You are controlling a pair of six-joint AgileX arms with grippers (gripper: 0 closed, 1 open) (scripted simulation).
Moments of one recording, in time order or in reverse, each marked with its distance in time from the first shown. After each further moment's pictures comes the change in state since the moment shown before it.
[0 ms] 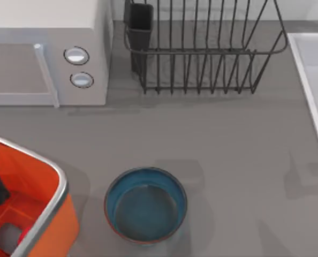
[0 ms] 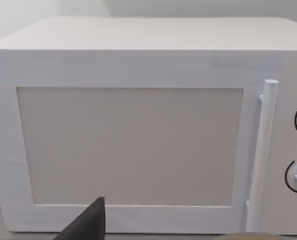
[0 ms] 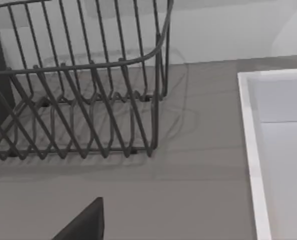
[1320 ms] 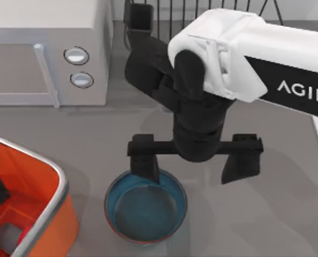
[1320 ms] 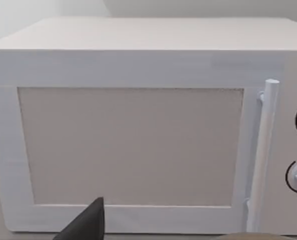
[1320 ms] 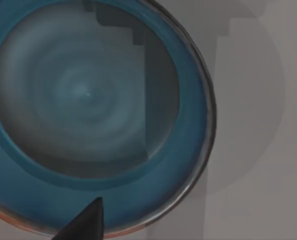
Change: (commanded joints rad) left arm 0.000 0.000 0.000 0.000 0.000 0.000; right arm 0.686 1.700 1.418 -1.070 -0.005 0.716
